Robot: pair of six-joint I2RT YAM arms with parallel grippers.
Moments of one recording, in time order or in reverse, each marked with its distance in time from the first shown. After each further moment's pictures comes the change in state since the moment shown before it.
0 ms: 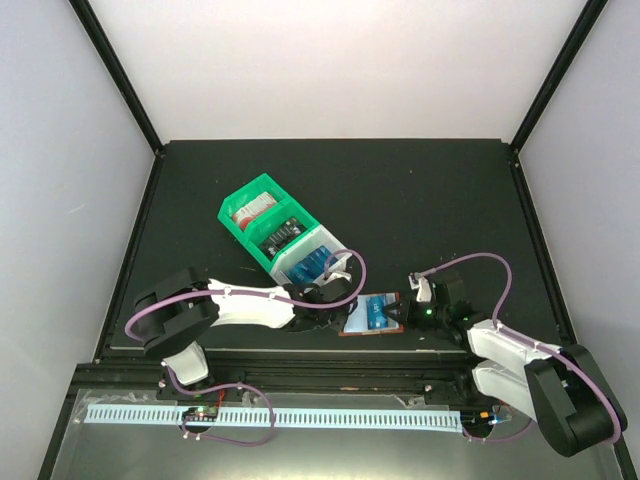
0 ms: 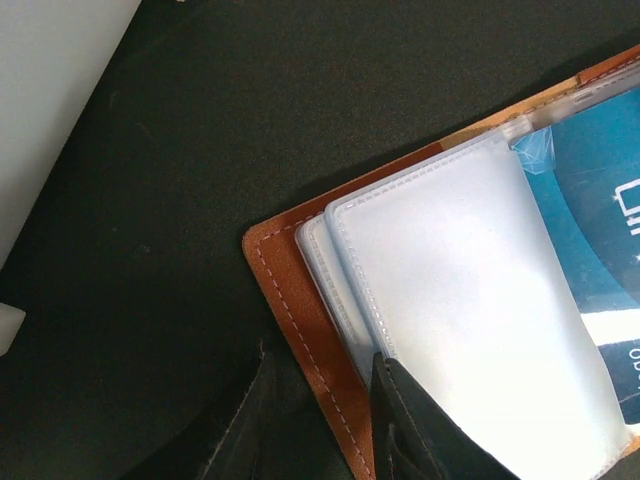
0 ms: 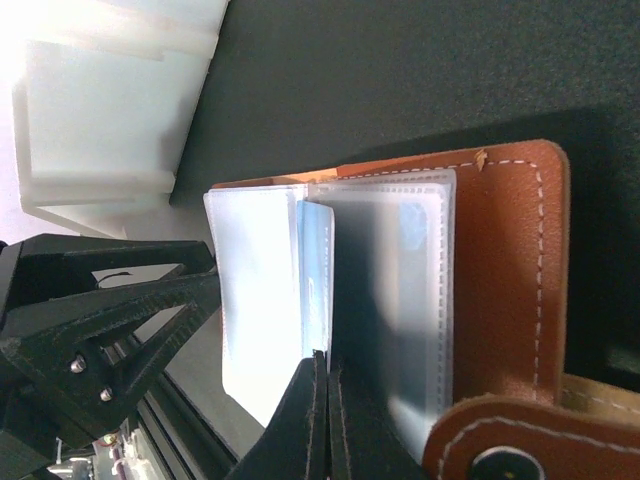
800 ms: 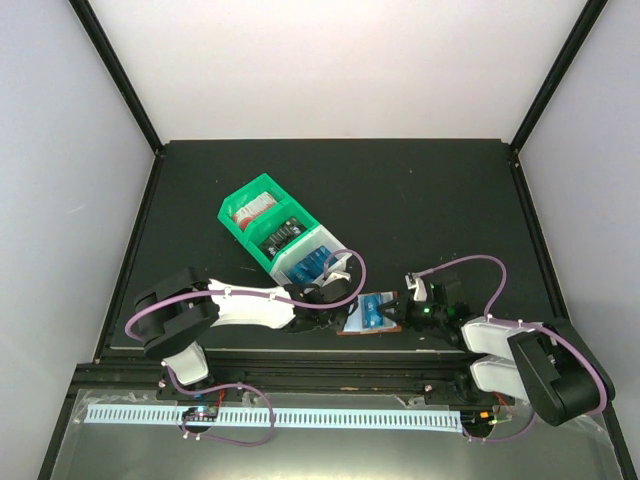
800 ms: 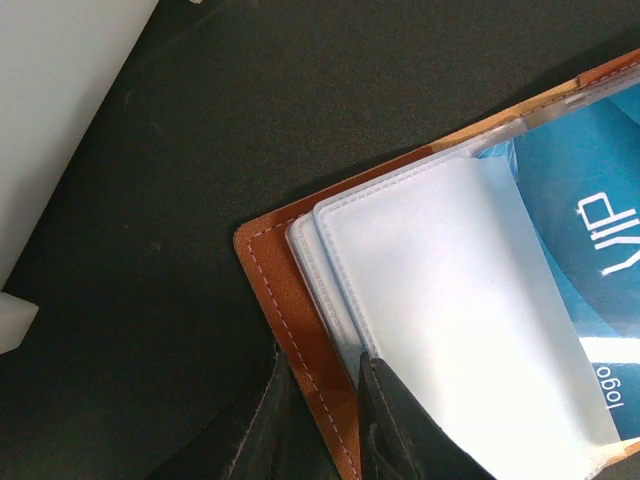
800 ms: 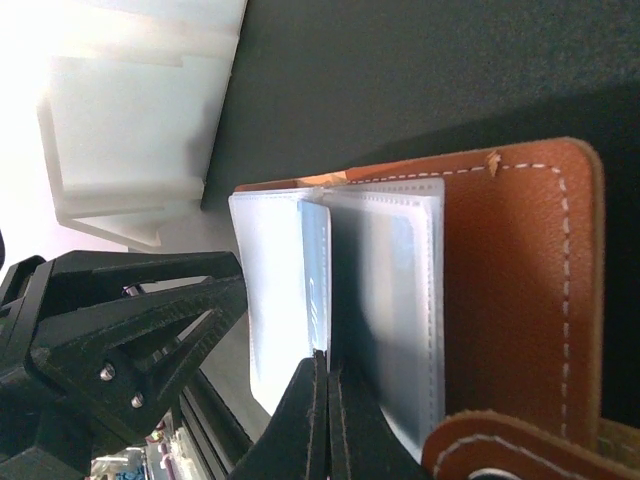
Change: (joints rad) left arm -0.007 0.002 0.005 -0.012 -0.021 -0.017; right arm -0.001 0.160 -0.037 0.264 -0.073 0.108
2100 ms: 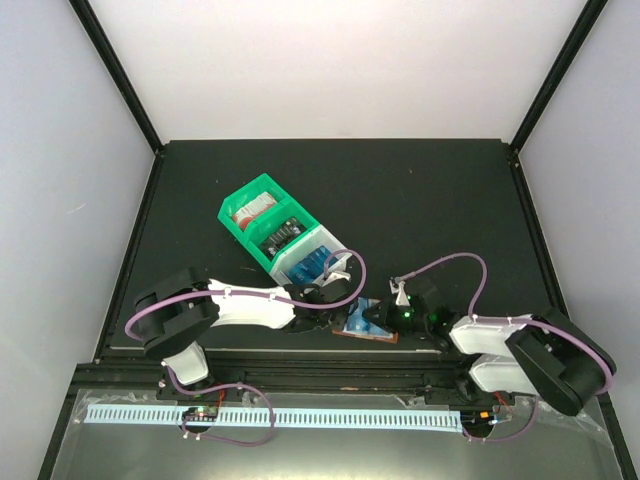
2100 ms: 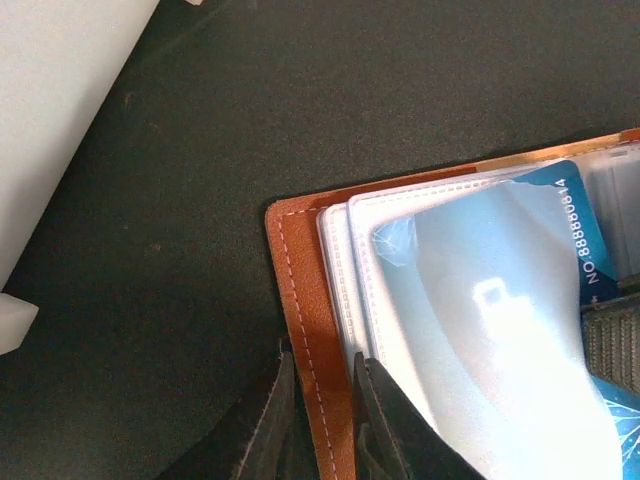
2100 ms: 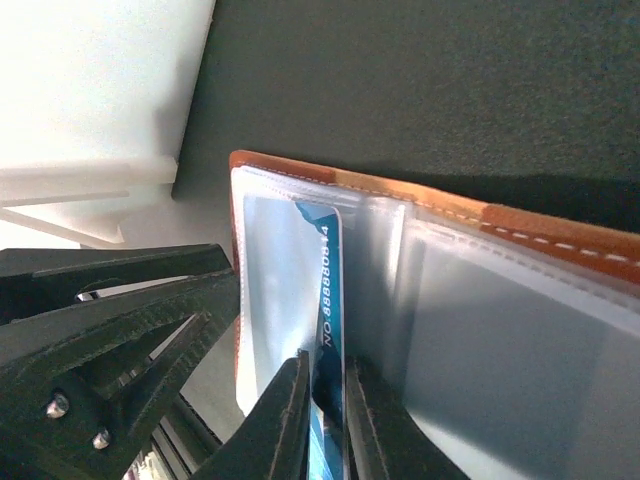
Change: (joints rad) left arm -0.001 0.000 0.000 0.001 -0.002 -0.002; right arm 0.291 0.058 0.036 0.066 0.270 0.183
